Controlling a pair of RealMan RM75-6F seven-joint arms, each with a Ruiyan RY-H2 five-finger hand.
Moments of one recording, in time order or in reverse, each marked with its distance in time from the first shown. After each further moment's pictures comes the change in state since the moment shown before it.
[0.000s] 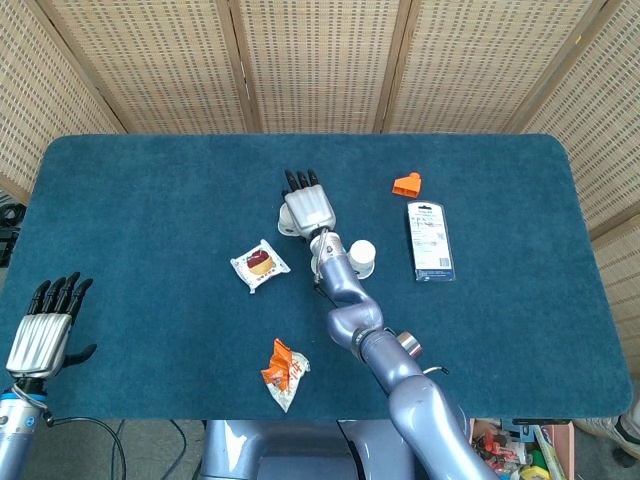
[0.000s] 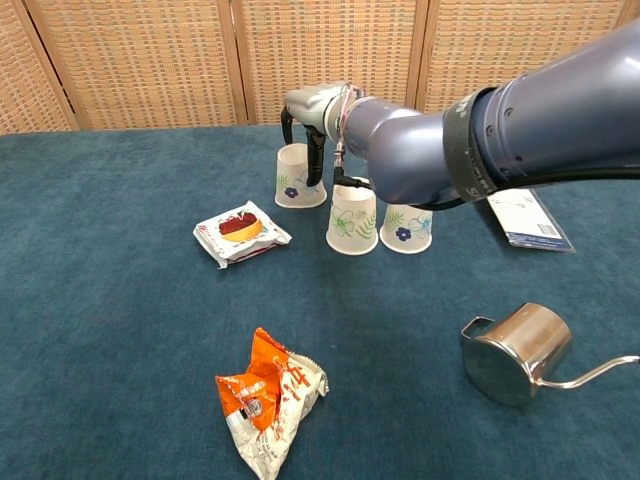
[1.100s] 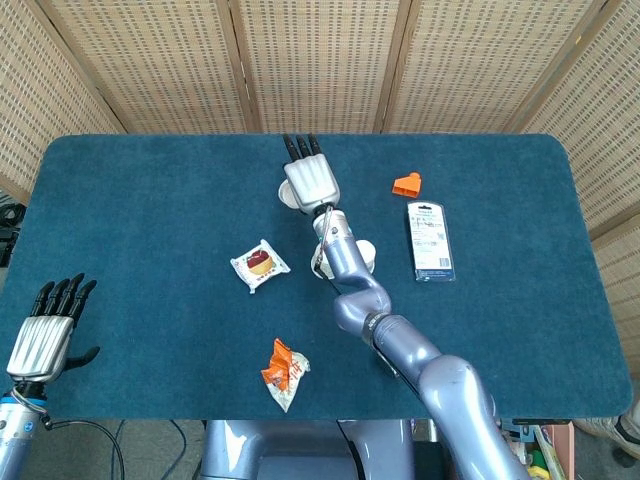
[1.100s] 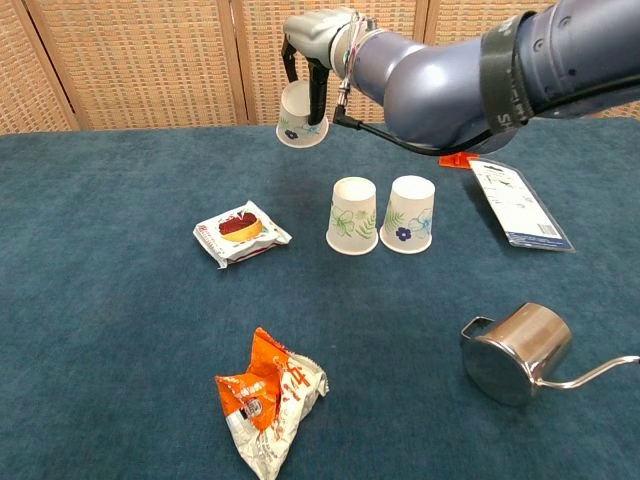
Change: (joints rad) left arm 0.007 0.018 0.018 -0.019 0.050 0.022 -0.037; right arm -0.055 0.186 0.051 -0.289 0.023 0.172 -0.173
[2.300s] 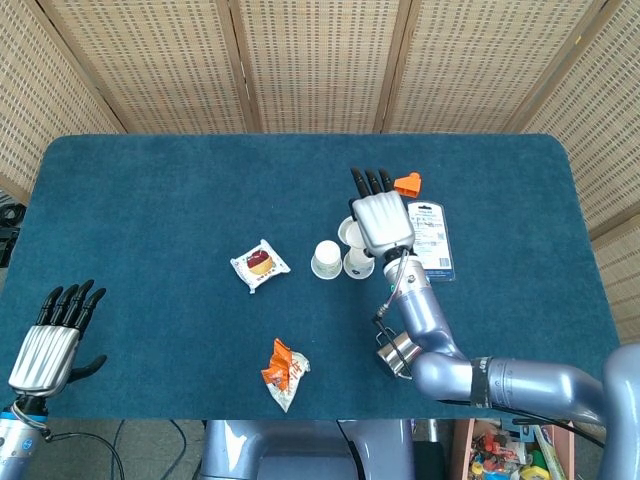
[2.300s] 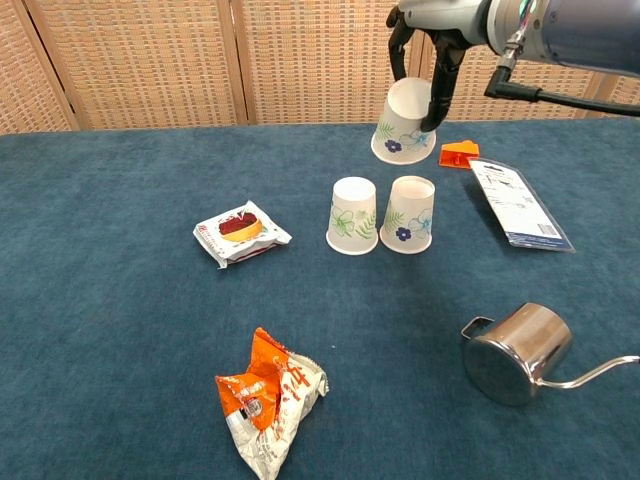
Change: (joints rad) left arm 0.032 0.023 0.036 -0.060 0.114 0.072 0.018; right arm -0.323 0.601 -0.157 -1.239 0.466 0.465 -0.485
